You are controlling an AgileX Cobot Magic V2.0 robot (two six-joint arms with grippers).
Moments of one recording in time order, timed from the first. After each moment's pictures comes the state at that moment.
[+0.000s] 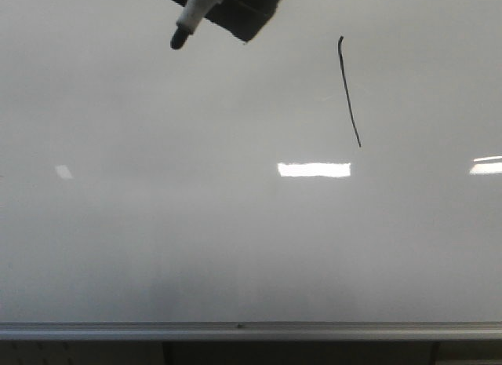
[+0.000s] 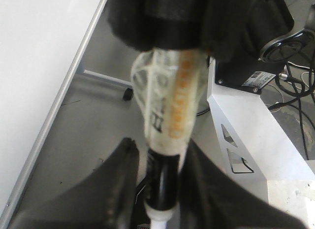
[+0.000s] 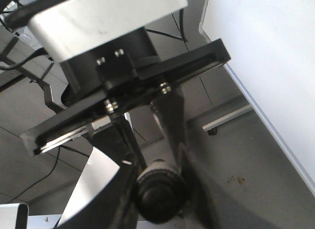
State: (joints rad) left arm -0.67 1.30 -1.08 -0.87 0.98 1.01; right arm 0.28 1.17 -1.10 1.08 1.22 -0.92
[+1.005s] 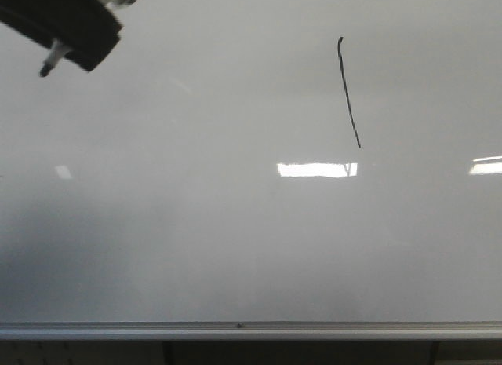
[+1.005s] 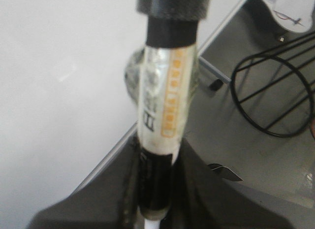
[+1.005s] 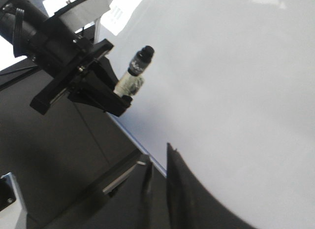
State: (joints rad) left arm -0.23 1.29 -1.01 -0.74 0.93 0.91; right arm 0.15 0.87 -0.91 1.02 0.84 -0.89
